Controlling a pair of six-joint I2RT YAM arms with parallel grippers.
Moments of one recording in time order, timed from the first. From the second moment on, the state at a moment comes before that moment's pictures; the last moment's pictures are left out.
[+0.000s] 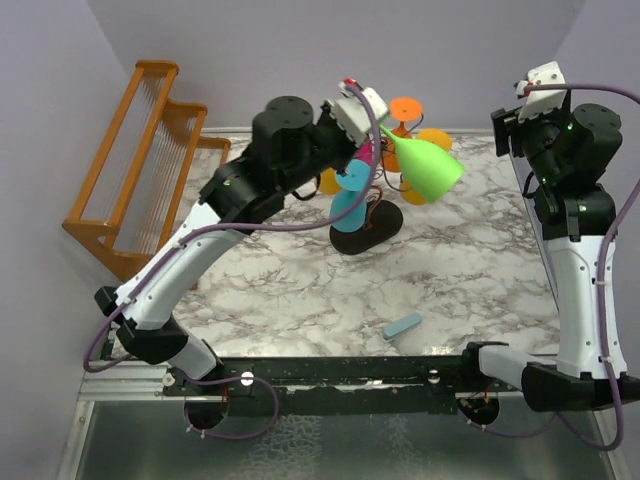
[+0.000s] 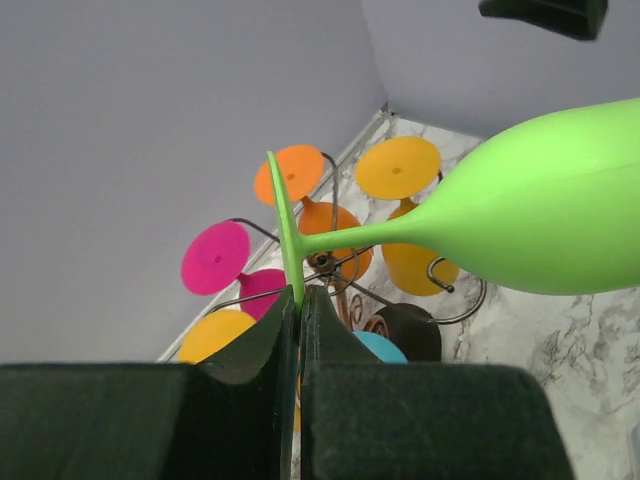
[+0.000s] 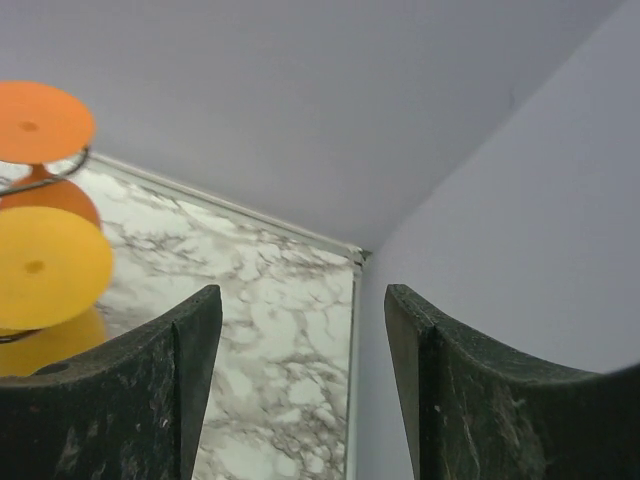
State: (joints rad) left arm -0.83 1.51 2.00 -0.54 0.00 0.27; right arm 0.04 1.15 1.59 -0.45 -0.06 -0.46
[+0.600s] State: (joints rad) left arm -1.17 1.80 2.09 -0.56 -0.31 0.73; right arm -0.22 1.11 1.55 -0.45 -0.08 -0.44
